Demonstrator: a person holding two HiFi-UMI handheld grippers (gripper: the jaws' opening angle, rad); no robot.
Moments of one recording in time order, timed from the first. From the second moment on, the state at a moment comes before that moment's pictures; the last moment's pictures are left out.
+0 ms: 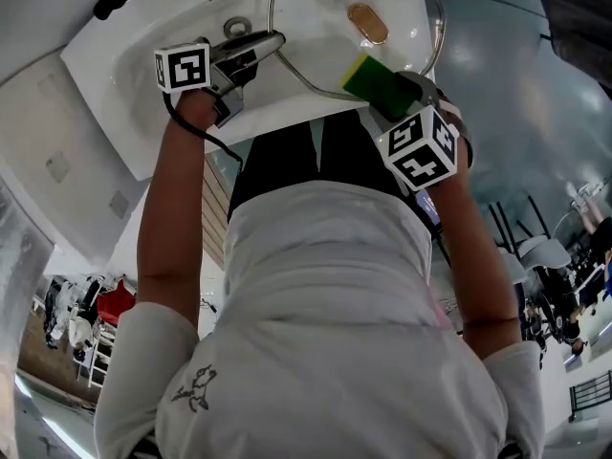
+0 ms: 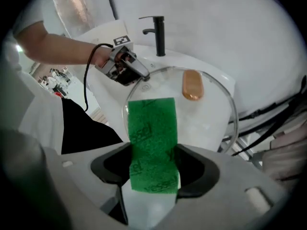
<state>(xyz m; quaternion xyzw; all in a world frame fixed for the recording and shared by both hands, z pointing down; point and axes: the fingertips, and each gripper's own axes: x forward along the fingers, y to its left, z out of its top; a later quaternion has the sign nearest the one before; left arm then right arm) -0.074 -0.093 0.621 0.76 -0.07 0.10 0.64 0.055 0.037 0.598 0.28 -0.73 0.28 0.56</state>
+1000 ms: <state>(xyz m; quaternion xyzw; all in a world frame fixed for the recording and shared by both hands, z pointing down) -0.075 -0.098 0.623 0.77 -0.09 0.11 0.62 0.102 -0.111 0.574 0.36 -0.74 0.29 0.49</state>
